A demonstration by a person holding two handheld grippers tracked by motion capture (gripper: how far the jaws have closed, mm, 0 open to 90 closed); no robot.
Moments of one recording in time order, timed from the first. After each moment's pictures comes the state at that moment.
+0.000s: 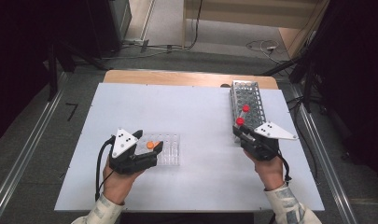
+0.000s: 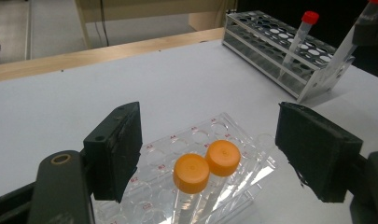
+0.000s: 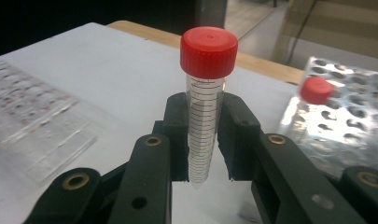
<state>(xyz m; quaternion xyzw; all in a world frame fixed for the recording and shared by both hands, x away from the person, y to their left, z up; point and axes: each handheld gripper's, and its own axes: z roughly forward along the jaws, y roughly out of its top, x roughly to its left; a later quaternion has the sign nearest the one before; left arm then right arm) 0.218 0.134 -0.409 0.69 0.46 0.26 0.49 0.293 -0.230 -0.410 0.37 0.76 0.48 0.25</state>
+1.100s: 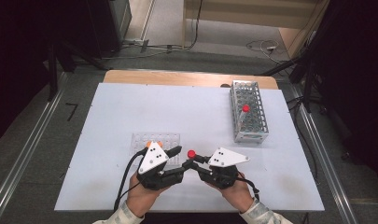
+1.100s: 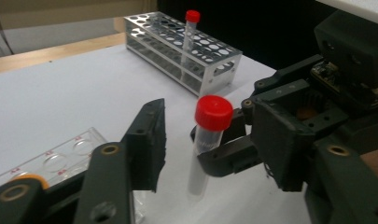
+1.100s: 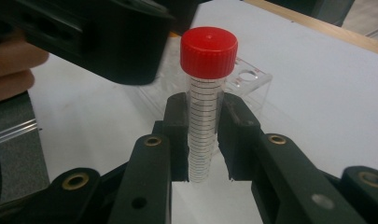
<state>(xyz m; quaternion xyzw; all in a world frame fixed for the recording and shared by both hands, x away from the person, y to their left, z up) 0.200 0.072 -0.413 0.74 0.36 0.18 0.54 0.236 -0.139 -0.439 0.23 0.83 0.49 0.13</state>
